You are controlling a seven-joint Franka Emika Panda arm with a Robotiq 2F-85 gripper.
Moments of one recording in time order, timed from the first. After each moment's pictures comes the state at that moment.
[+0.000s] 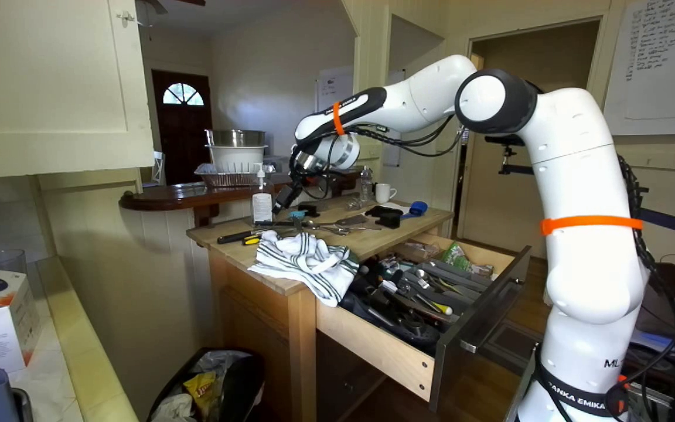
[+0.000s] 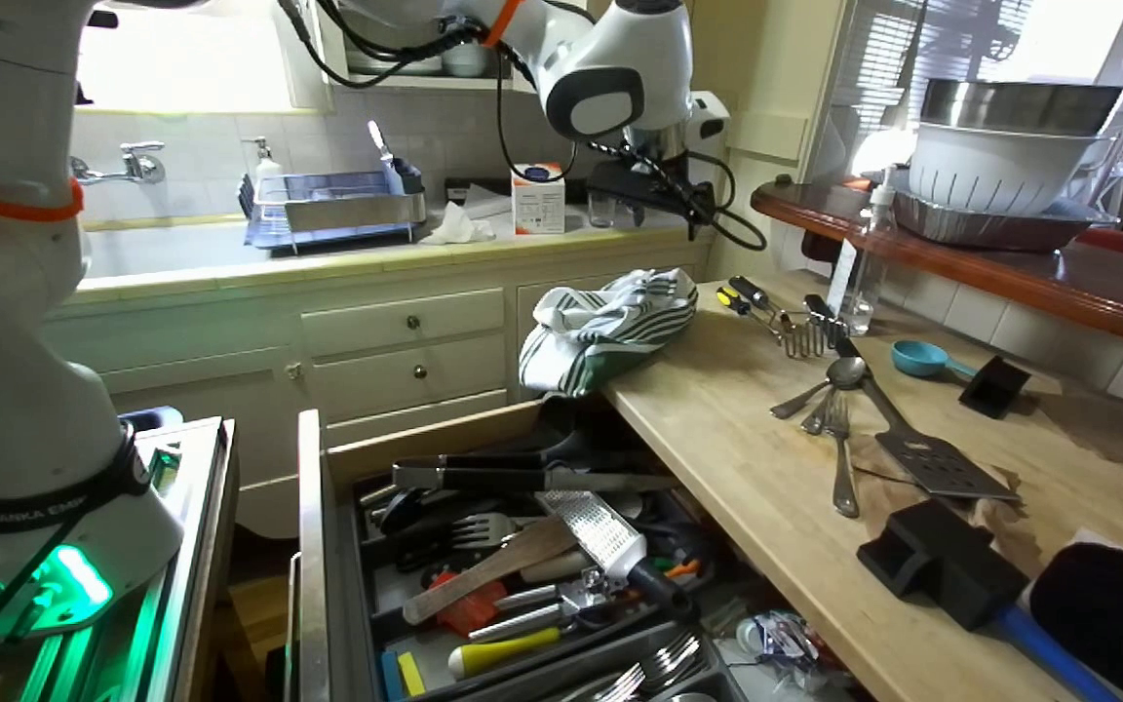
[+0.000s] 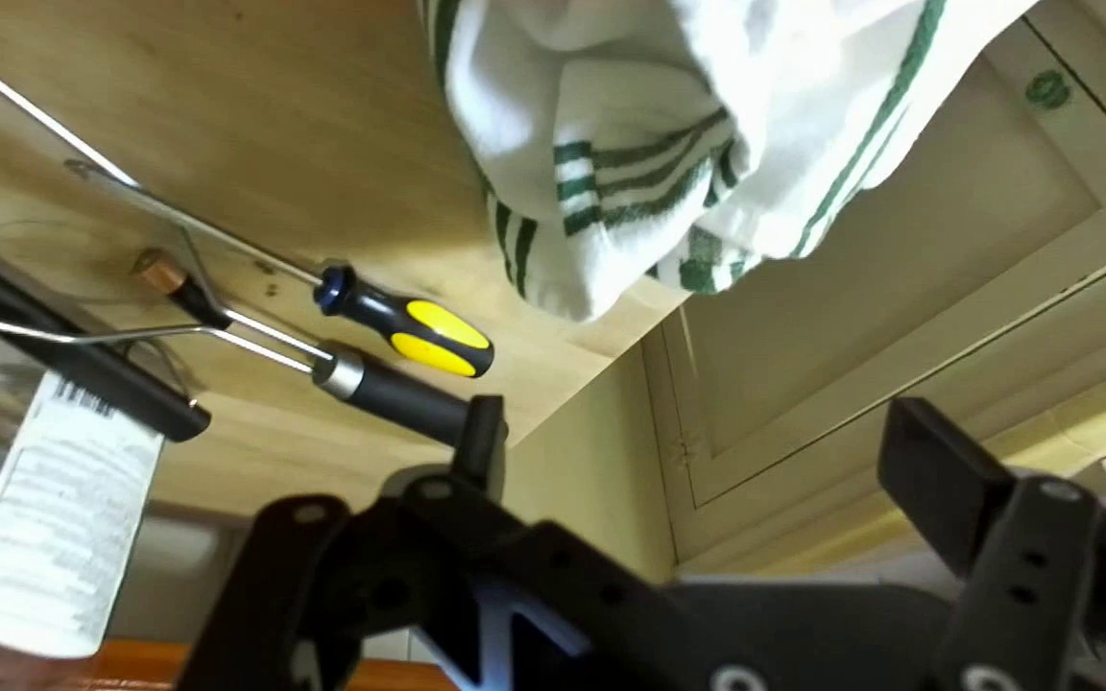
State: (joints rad) arm -0.12 0.37 0.15 -1.66 0.43 2.47 -0.83
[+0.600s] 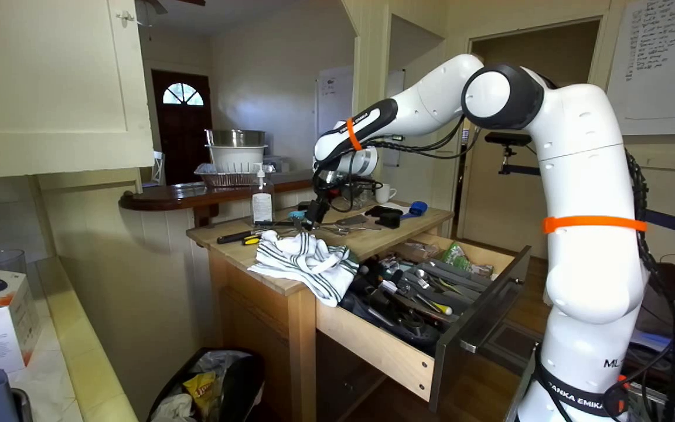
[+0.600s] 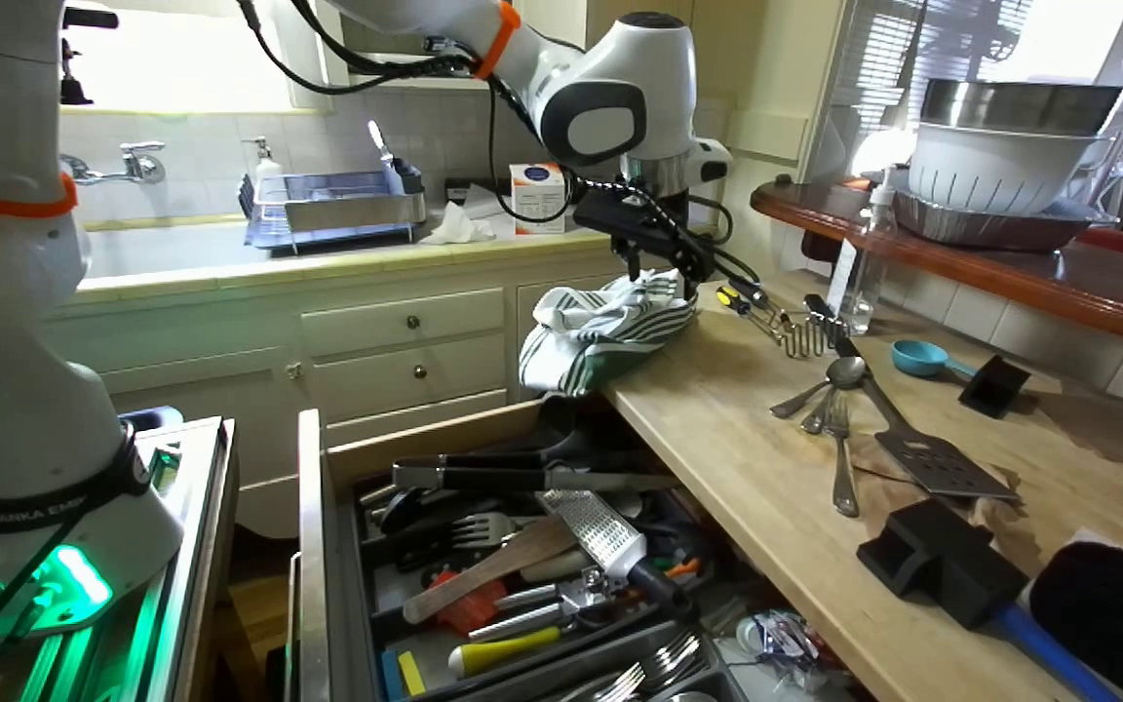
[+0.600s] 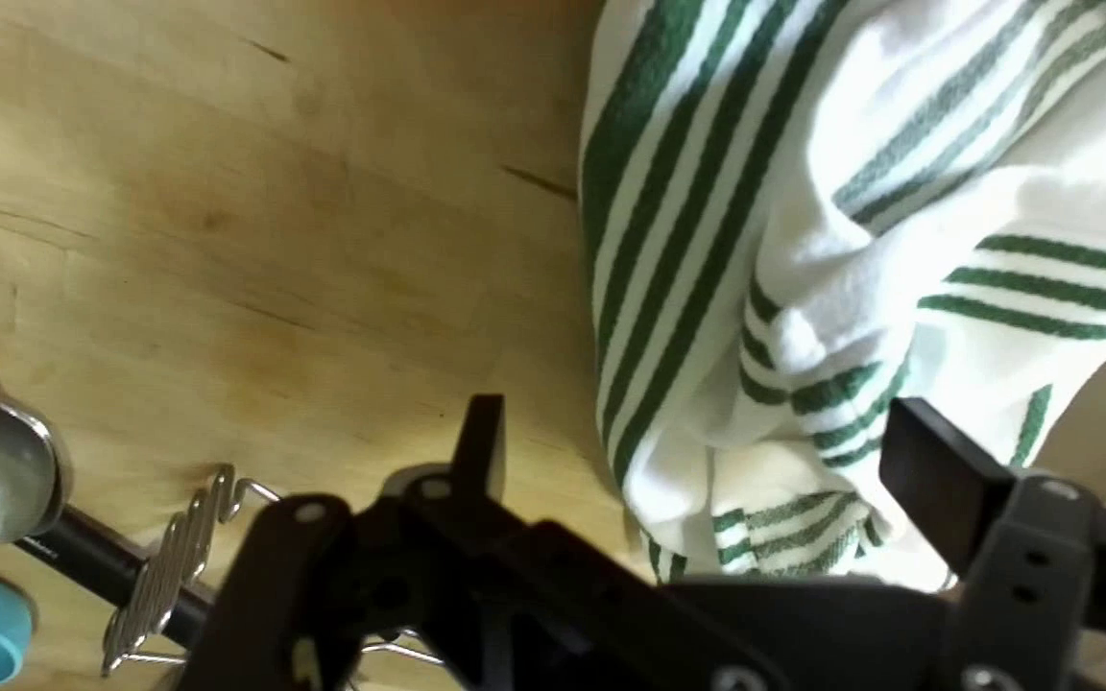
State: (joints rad) arm -0.12 0.33 0.05 -1.80 0.24 2.40 -0.68
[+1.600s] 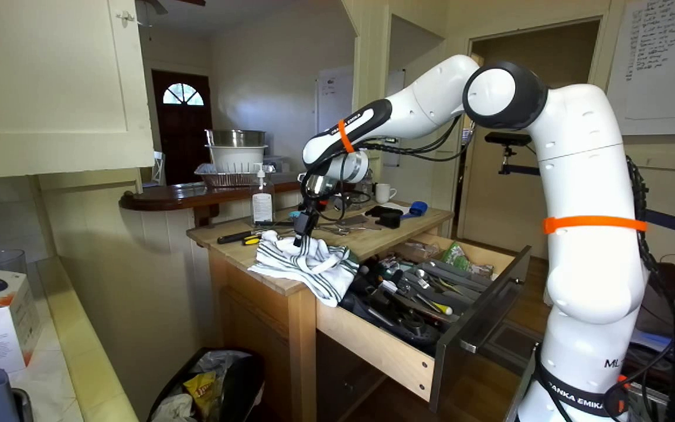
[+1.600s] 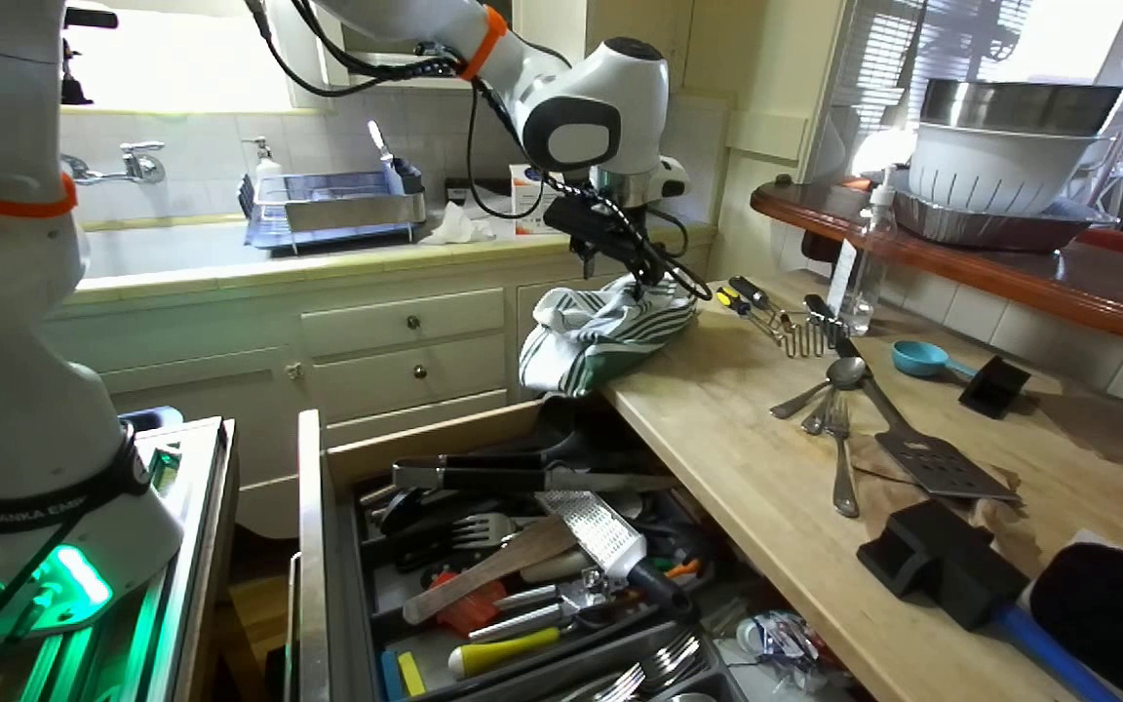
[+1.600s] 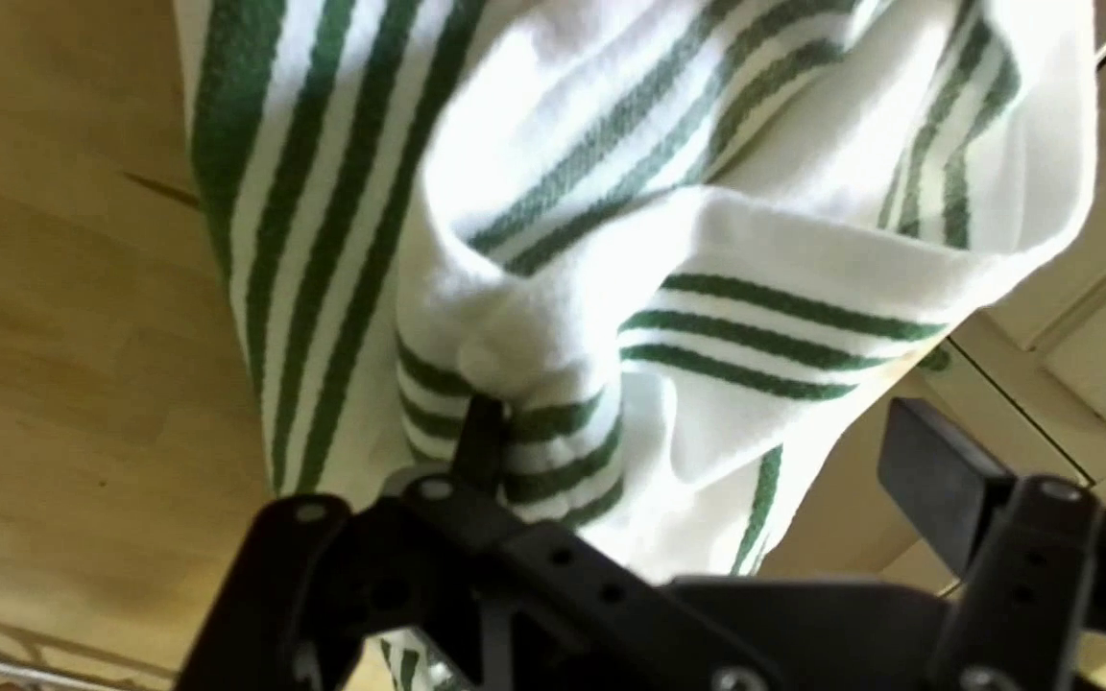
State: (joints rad) arm -0.11 0.33 0.13 -1.84 0.30 2.32 -0.73
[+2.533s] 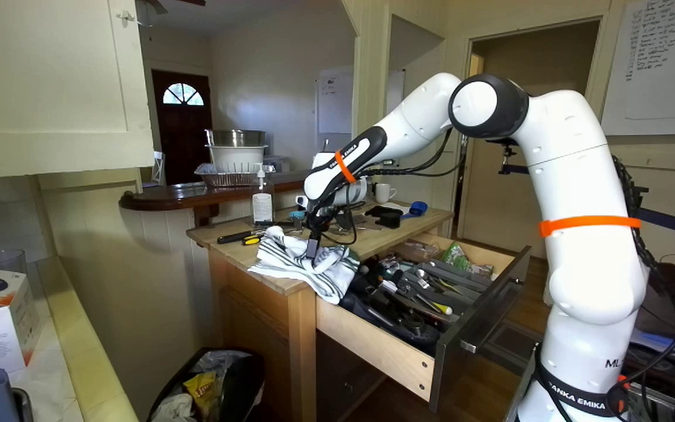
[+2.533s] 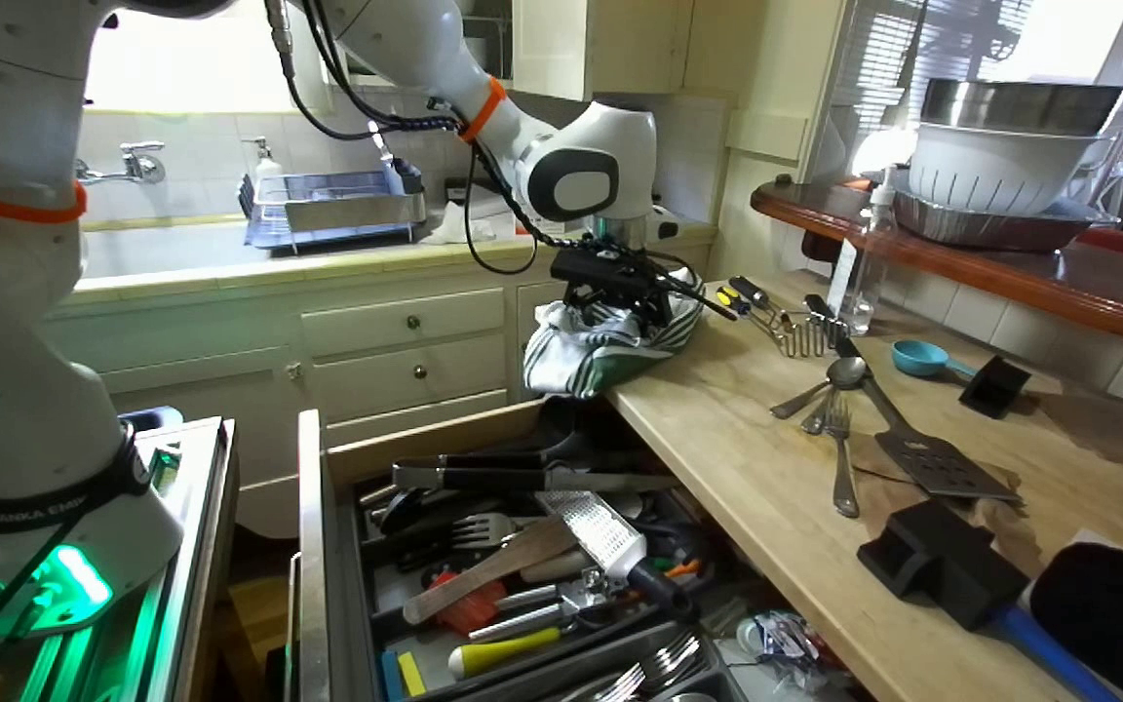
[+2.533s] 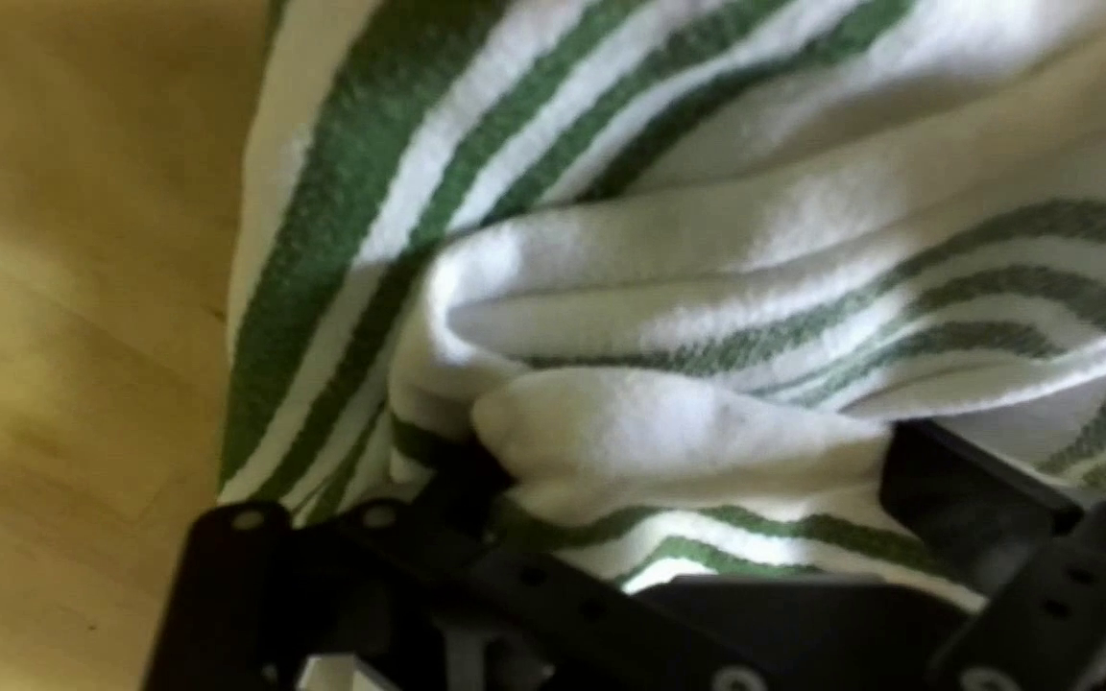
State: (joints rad) arm -0.08 0.42 0.11 -1.87 0.07 2.43 -0.76
